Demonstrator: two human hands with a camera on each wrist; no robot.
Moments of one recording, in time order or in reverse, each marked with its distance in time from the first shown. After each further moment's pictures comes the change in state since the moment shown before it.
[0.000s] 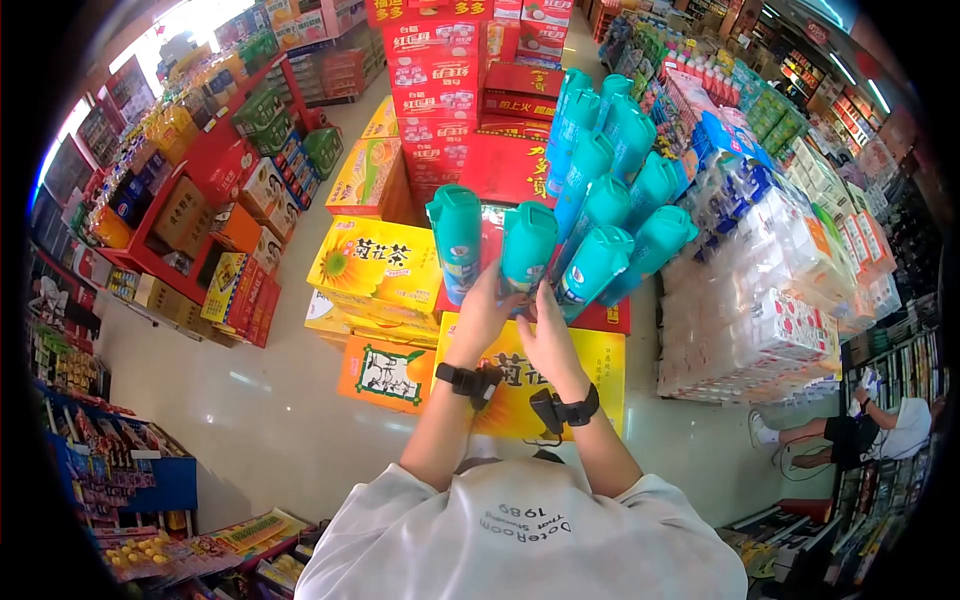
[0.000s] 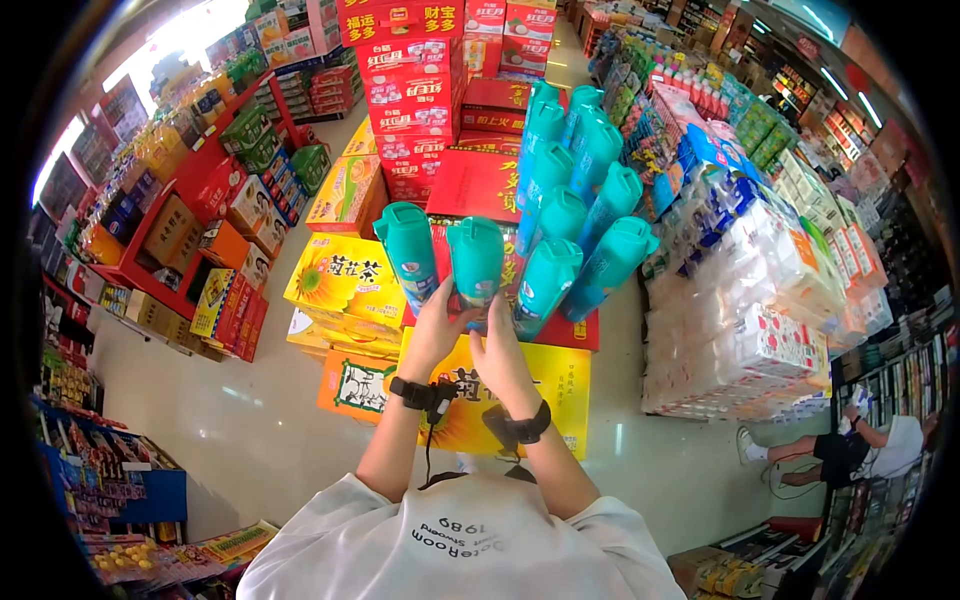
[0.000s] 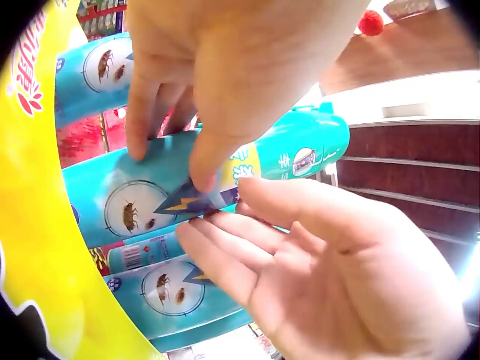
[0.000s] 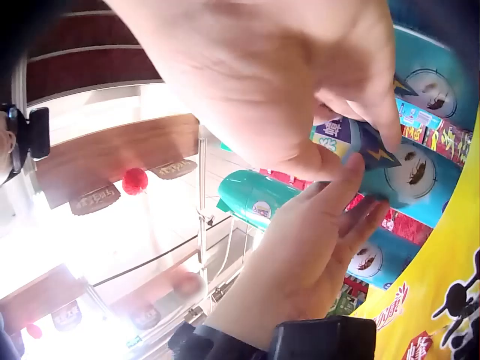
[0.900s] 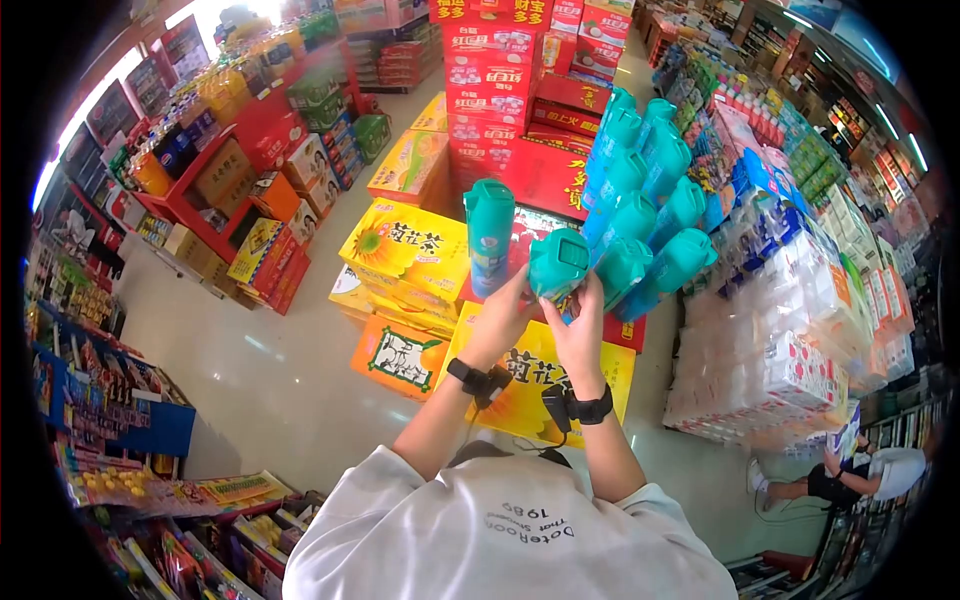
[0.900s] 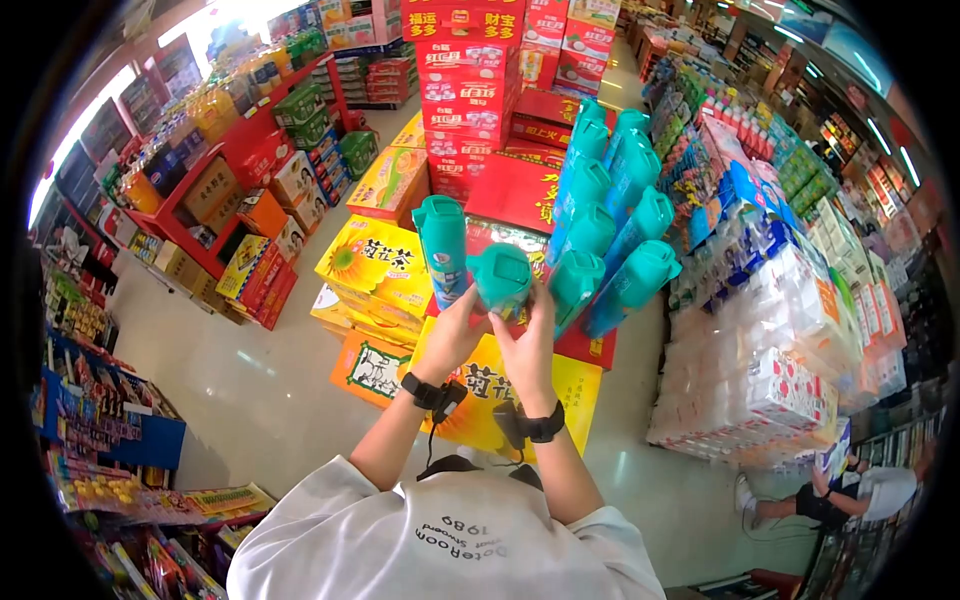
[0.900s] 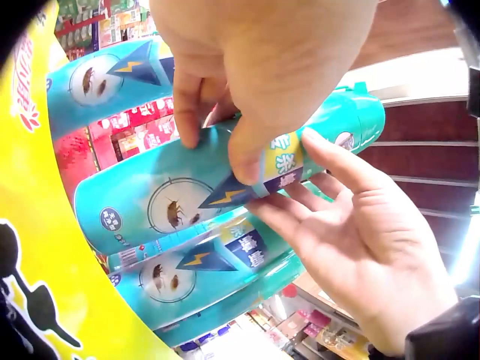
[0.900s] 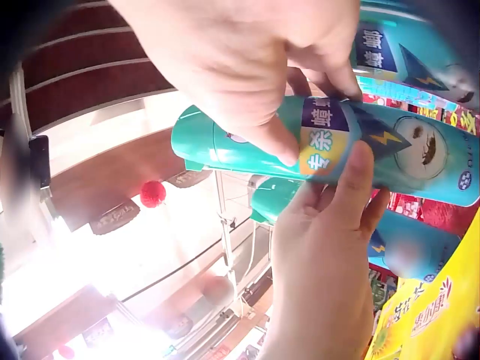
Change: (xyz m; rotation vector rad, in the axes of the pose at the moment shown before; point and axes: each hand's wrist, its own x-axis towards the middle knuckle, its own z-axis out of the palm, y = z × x) left_hand -0.023 0.045 -0.010 -0.034 -0.004 -0.021; right_hand 0.024 -0.023 -0.031 0.404 0.133 0.034
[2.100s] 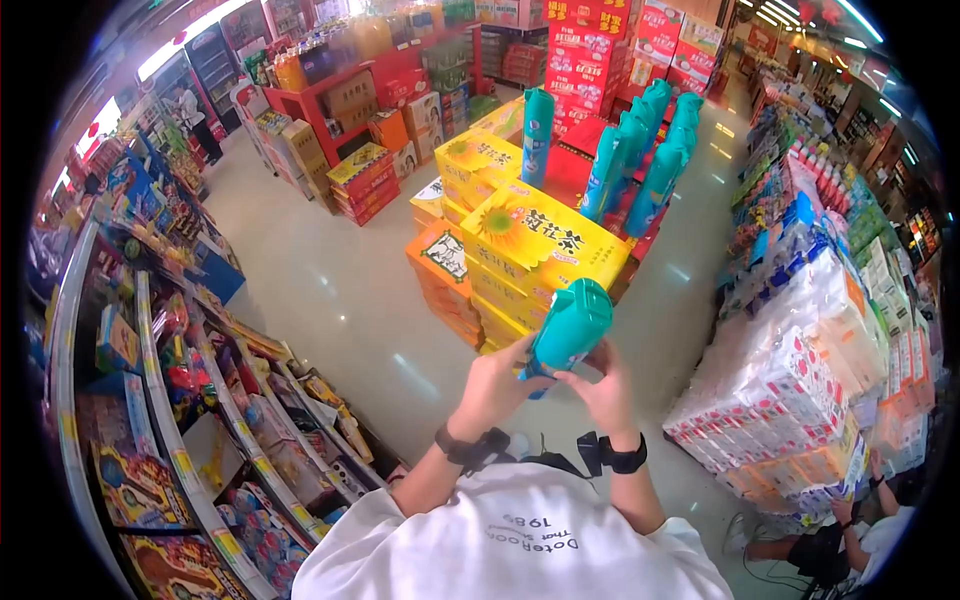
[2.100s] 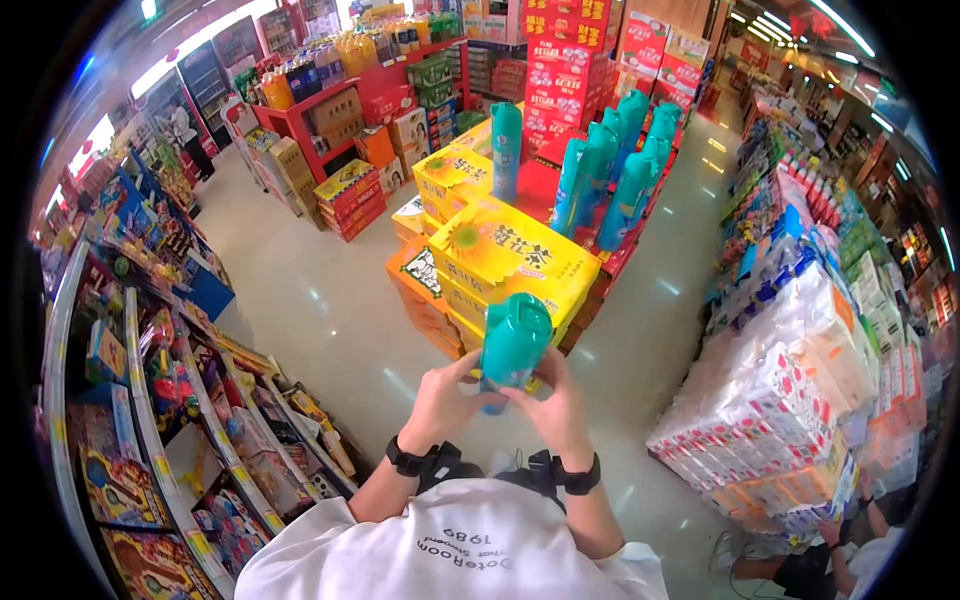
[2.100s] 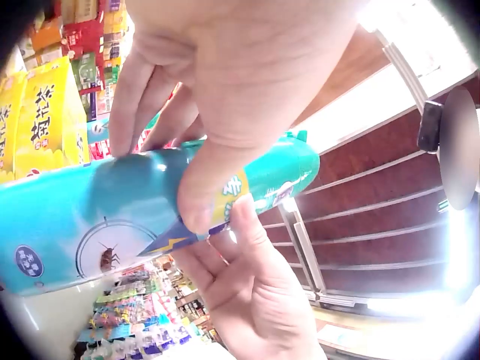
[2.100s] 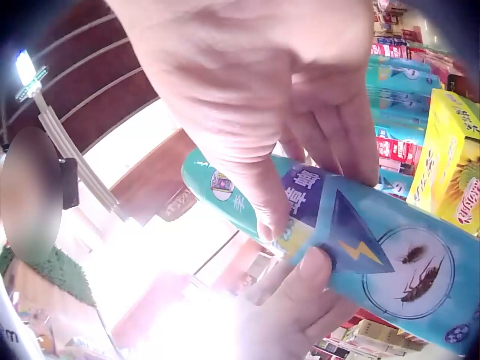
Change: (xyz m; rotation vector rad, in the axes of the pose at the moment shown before) left_hand -0.389 0.246 0.154 0.304 0.249 -0.332; right_hand -0.295 -0.127 -0.269 0.253 -0.511 0.080
